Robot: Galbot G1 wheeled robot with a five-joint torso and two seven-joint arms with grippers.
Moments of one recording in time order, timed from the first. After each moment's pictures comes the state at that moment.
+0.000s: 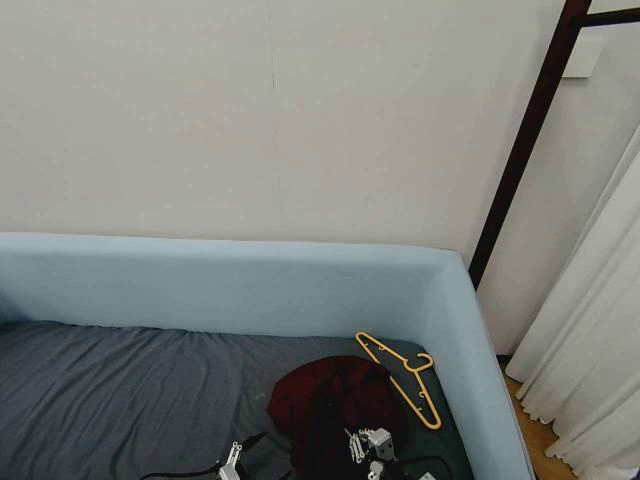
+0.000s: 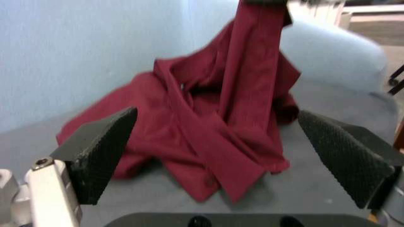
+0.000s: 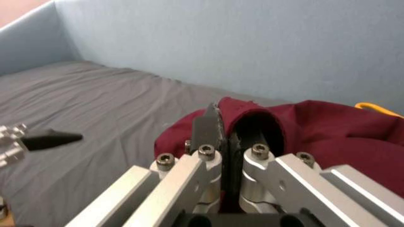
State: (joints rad) left arm 1.33 -1.26 -0.46 -1.25 -0.23 -0.61 0.81; right arm -1.20 1.04 -0.15 1.60 0.45 0.30 0.00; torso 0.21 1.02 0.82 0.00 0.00
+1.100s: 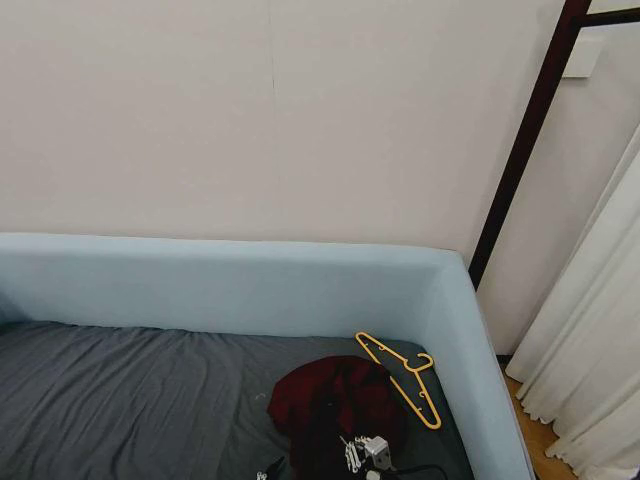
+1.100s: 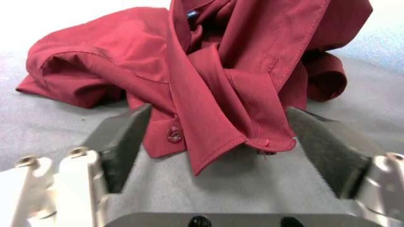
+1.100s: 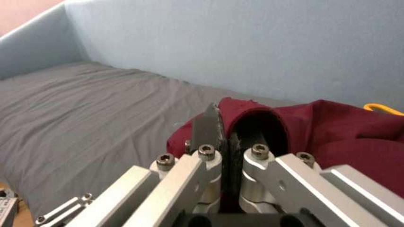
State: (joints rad) left arm 1.33 -1.44 -0.39 -1.12 -0.08 -0.59 0.48; right arm -1.23 1.04 -0.15 1.63 0.44 0.31 0.00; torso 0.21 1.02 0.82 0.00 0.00
